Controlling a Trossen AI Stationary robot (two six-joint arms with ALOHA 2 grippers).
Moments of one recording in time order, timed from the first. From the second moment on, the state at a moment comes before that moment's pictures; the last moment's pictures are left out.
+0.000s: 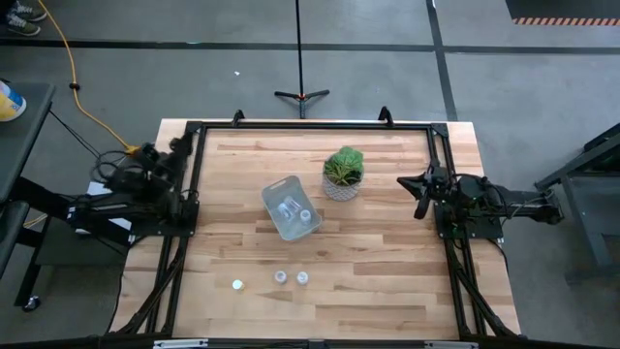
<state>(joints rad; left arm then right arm) 0.10 0.02 0.15 0.73 -0.40 -0.37 0.00 0.03 0.18 -0.28 0.39 0.26</state>
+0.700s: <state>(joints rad) 0.10 0.70 0.96 -0.74 0.12 -0.58 0.00 0.03 0.18 -0.32 0.41 0.29</state>
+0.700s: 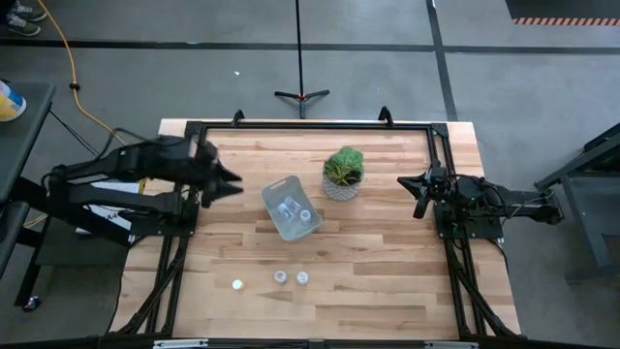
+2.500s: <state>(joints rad) -0.71 1.58 1.07 -0.84 0.00 -0.79 0.00 0.03 0.18 -0.38 0.46 0.29</state>
